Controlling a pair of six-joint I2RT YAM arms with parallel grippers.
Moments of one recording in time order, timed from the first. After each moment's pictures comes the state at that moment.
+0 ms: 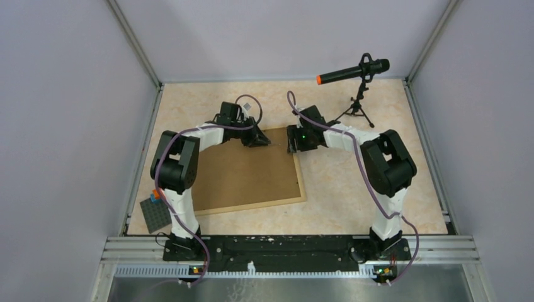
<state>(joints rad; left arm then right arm) -0.29 1.96 1.21 -0.08 0.67 -0.74 0.53 1.93 1.26 -0.27 -0.14 0.29</state>
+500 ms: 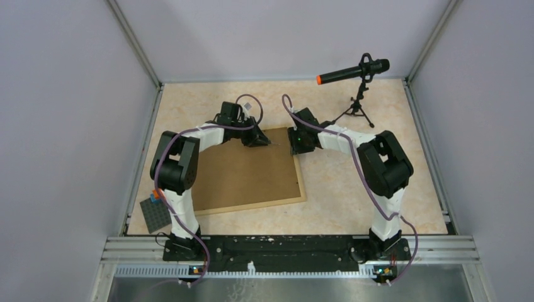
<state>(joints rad) -0.29 1.95 1.21 -0.09 0.64 -0.71 0.59 1.94 1.29 -0.34 0.02 0.33</state>
